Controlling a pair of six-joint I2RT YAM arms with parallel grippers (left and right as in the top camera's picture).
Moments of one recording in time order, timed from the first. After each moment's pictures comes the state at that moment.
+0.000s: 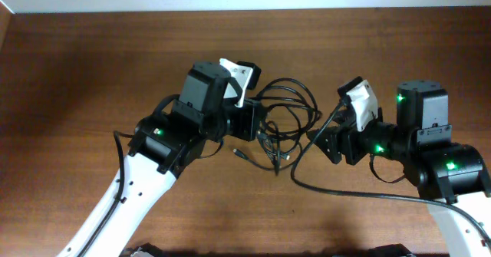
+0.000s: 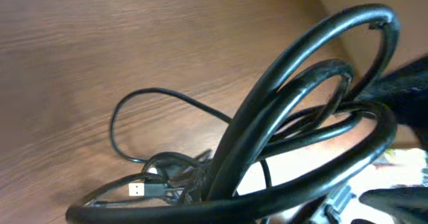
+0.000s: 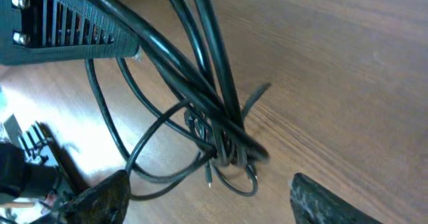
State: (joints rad) left arm -0.52 1.32 1.32 -0.72 0.37 -0.34; right arm 0.16 1.08 1.15 -0.88 -0.63 -0.19
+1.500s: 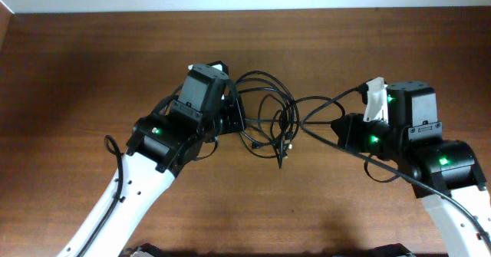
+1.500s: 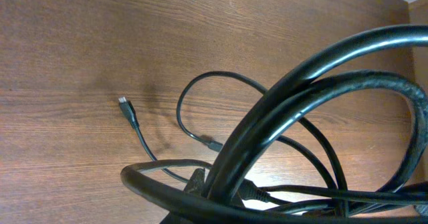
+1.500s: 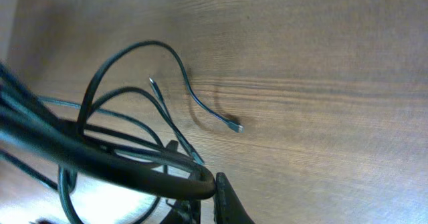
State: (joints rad) left arm -0.50 1.32 1.32 -0.84 0.06 -0.66; right arm 0.19 1.11 1.15 -0.94 -0.30 0.39
